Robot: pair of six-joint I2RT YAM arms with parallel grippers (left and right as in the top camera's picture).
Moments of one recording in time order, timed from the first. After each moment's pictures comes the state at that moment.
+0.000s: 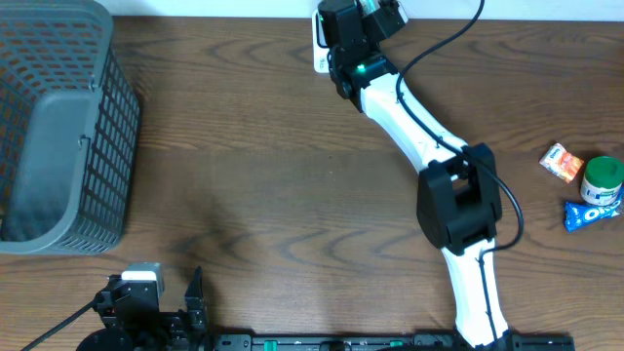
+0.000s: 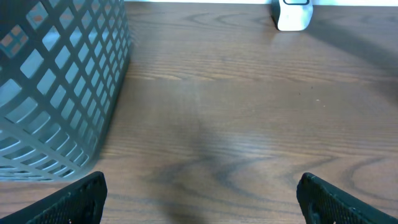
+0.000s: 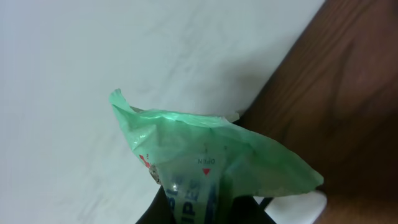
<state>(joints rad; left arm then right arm) -0.12 0.09 0.80 -1.21 -0.06 -0.07 0.46 2.34 2.01 -0.17 0.58 1.22</state>
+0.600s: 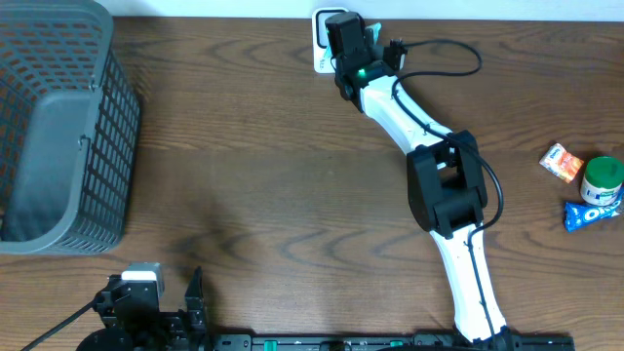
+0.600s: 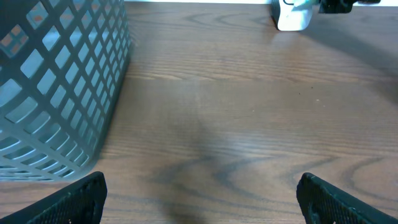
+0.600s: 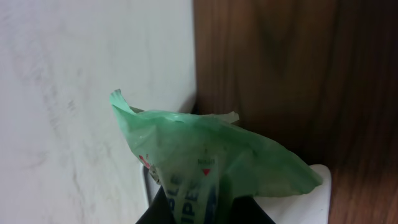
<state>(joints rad) -0.12 0.09 0.80 -1.21 -0.06 -0.07 0.42 2.50 2.07 -0.22 0.50 1.89</state>
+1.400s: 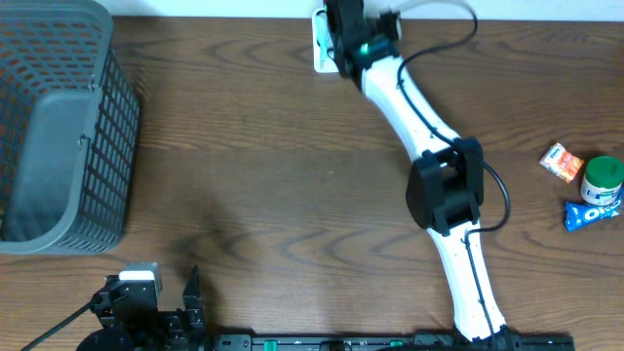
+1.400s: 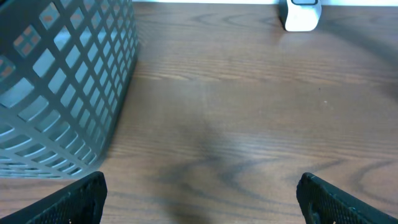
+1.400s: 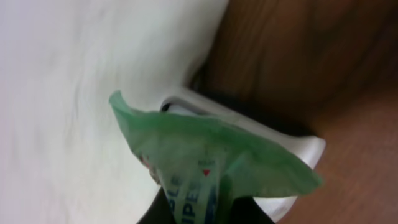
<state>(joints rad) -0.12 0.09 0.80 -1.21 -0.09 -0.07 0.42 2.53 2.43 -0.66 0.30 1.44</state>
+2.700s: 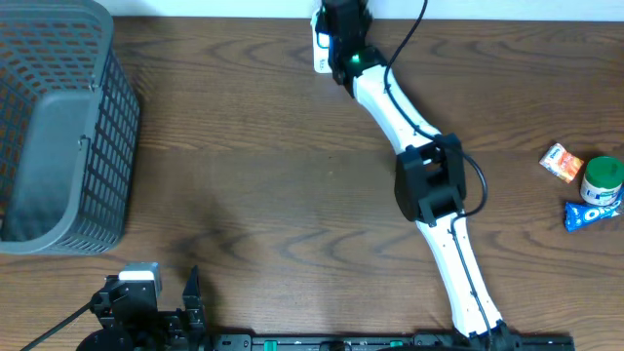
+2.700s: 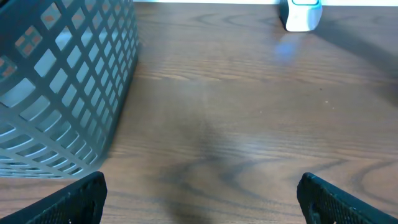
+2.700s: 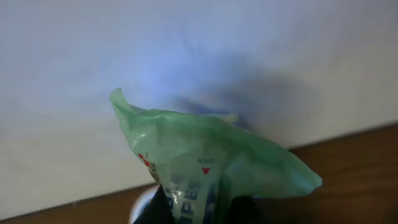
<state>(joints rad) -0.12 0.09 0.80 -1.21 -0.09 -0.07 0.42 2.71 2.46 -0.13 0.41 0.48</state>
